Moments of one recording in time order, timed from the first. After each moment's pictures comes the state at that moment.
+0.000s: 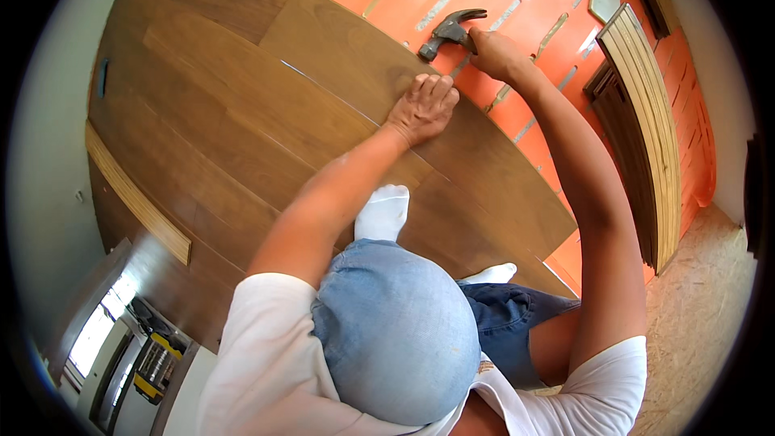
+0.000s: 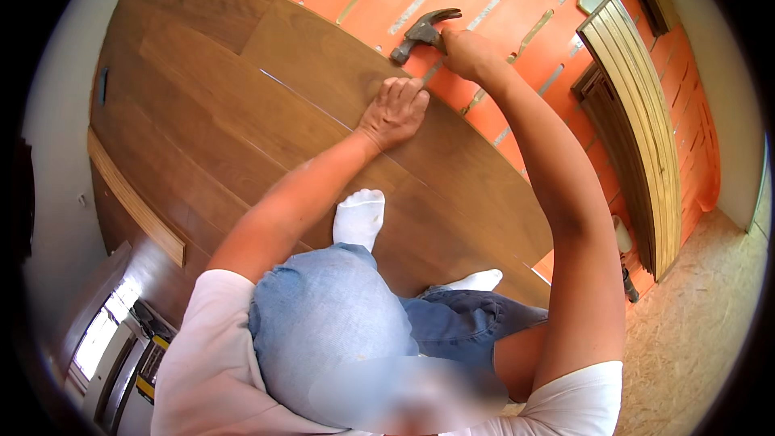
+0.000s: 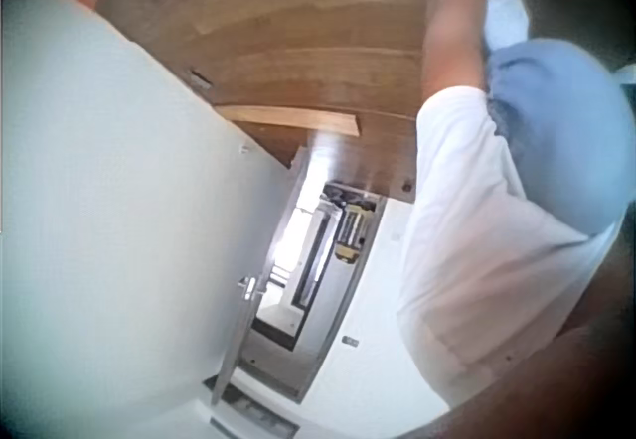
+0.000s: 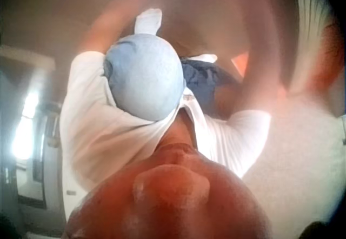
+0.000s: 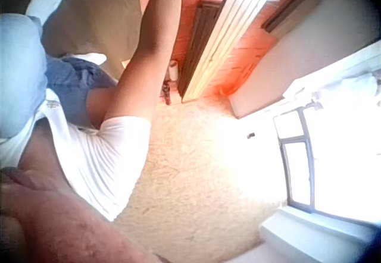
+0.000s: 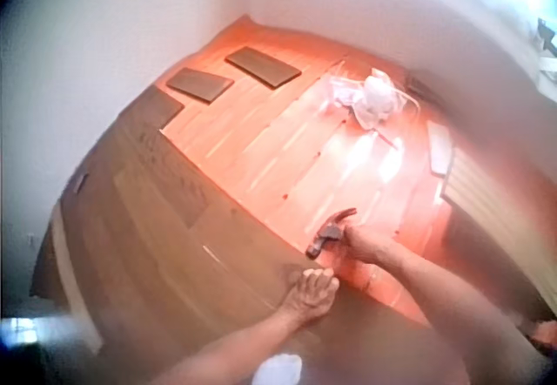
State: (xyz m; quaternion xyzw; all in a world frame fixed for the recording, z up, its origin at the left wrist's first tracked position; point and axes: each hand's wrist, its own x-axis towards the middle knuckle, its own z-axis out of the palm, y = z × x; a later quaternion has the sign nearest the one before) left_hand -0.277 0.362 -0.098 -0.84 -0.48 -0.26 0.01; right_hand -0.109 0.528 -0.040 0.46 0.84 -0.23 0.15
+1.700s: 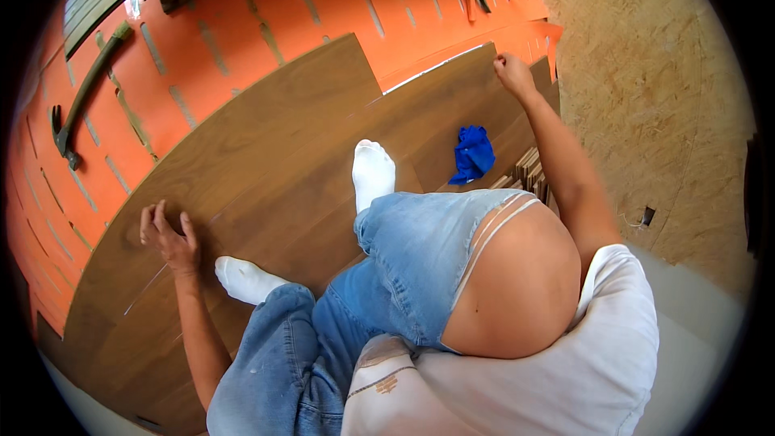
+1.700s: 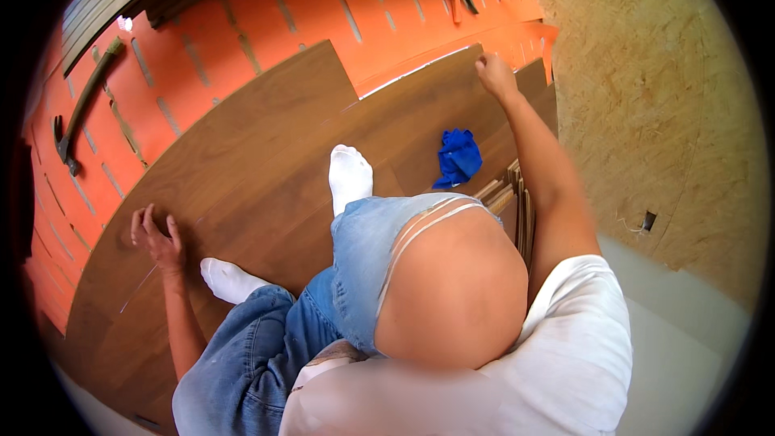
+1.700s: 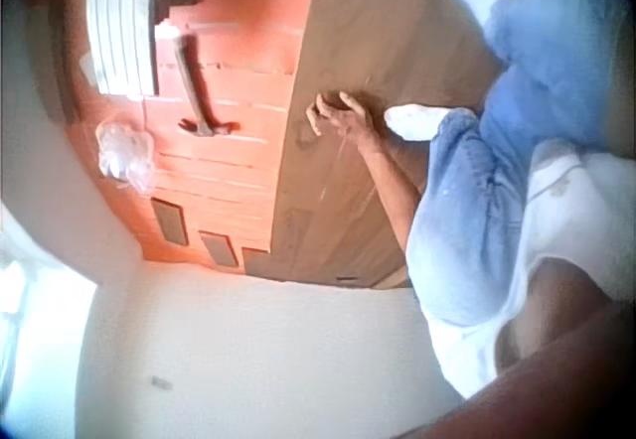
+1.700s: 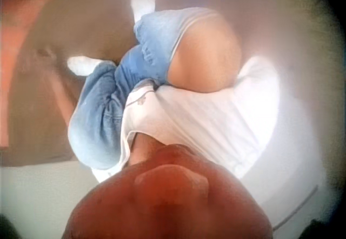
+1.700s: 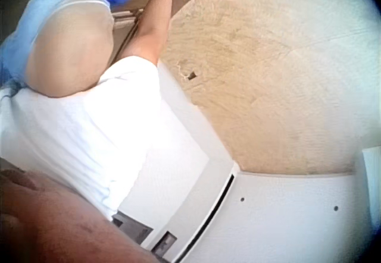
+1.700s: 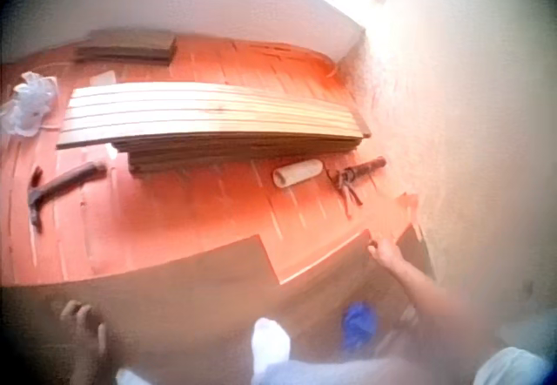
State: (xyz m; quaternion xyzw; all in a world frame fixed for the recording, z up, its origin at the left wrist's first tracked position) left_hand -0.291 0.321 -0.090 -0.90 -0.36 -0.20 -0.16; right_hand 0.394 -0.087 0.072 0.96 0.23 -0.13 0.07
